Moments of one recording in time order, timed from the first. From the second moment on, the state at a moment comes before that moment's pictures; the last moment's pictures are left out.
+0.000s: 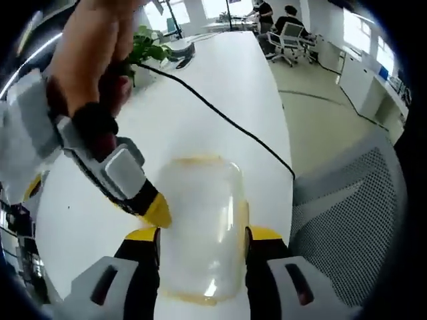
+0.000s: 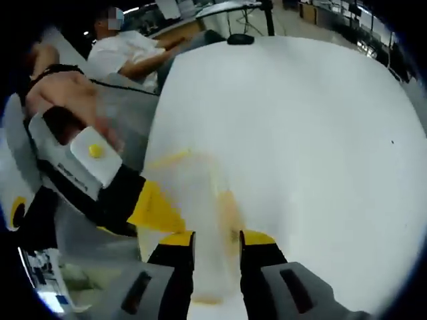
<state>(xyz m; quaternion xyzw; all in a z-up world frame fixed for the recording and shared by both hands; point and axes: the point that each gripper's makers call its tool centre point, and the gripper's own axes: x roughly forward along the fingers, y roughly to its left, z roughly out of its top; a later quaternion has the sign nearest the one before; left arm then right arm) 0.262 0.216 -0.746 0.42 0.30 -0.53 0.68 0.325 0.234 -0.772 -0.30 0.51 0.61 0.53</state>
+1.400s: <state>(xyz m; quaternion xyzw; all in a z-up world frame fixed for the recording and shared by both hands) 0.266 0.218 -0.774 0.44 0.28 -0.59 0.61 0.332 0.226 -0.780 -0.28 0.57 0.57 0.52</state>
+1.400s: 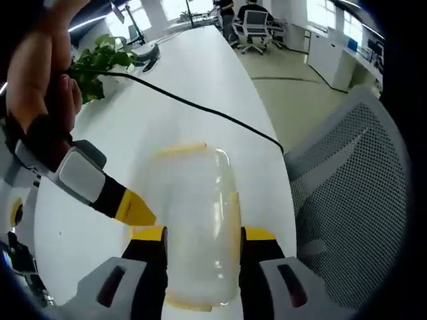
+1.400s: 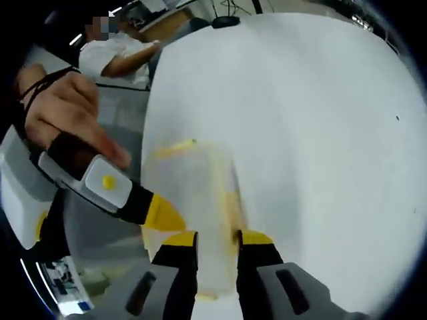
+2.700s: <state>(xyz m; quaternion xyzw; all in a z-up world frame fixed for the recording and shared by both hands) 0.261 0.214 -0.773 0.45 0.26 -0.58 0.62 0.325 0.237 -0.787 -0.31 0.59 0.60 0.44</state>
